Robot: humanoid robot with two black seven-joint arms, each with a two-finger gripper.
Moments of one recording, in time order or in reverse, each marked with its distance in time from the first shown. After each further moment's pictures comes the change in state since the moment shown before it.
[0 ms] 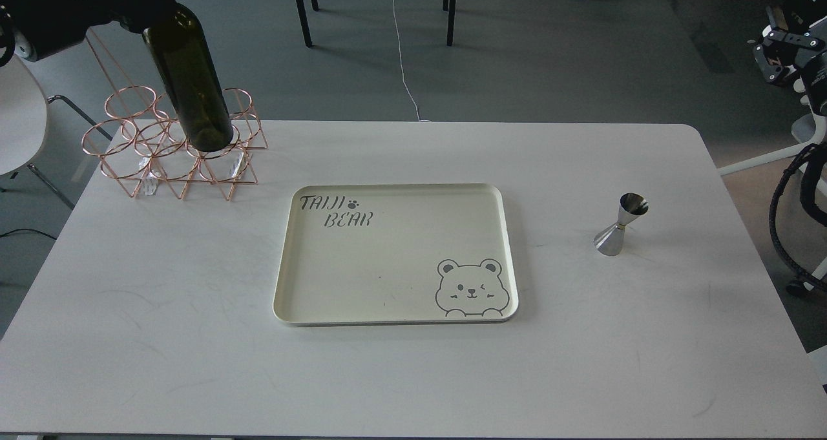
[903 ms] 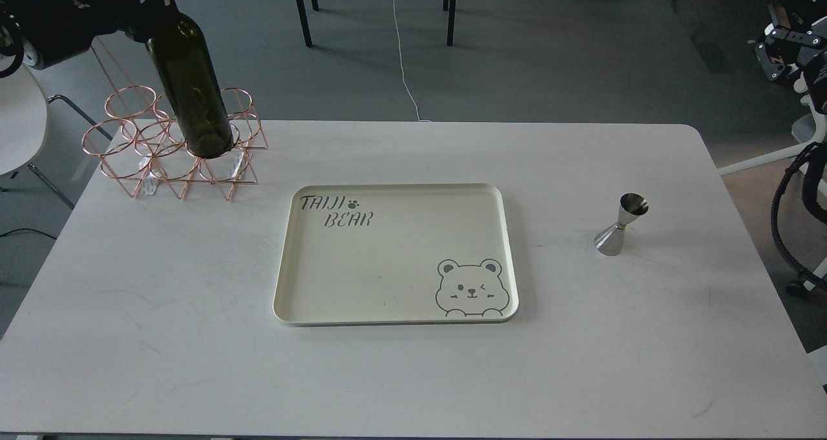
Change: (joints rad) left arm 0.010 -0.012 0.005 0.003 -0.006 0.000 0.000; right arm 0.003 -0.004 0.000 0.001 0.000 -0.002 0.000
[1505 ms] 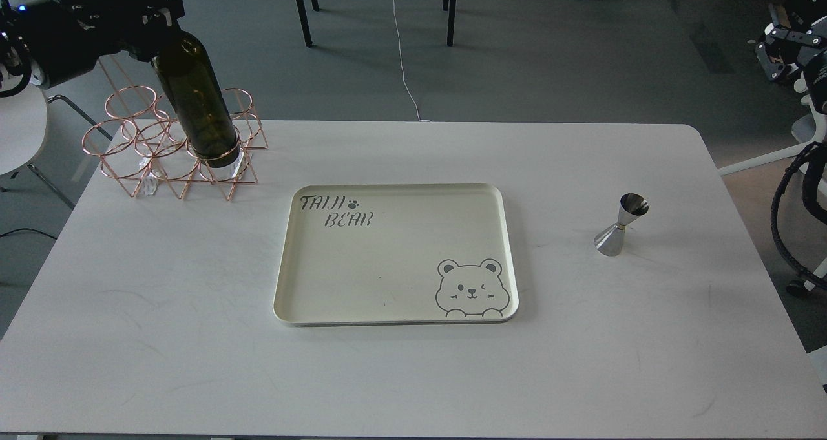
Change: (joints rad) left arm 0.046 -0.003 0.001 0.008 -0.006 0.003 0.000; right arm 0.000 0.000 0.001 0.000 0.000 0.000 0.000
